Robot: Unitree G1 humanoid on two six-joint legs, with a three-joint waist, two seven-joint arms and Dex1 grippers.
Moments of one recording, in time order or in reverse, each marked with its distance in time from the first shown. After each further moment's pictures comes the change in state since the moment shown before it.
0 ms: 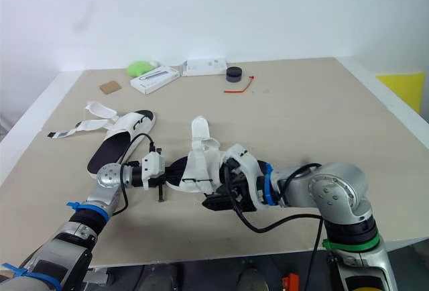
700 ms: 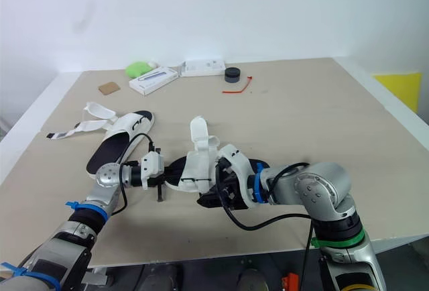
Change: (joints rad) left arm -0.003 0.006 0.000 0.006 0.000 0.000 -0.001; right arm -0.019 0.070 0.072 0.040 -0.110 -0.032 0.021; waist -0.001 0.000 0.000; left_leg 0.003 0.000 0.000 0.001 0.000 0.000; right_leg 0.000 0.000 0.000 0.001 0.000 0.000
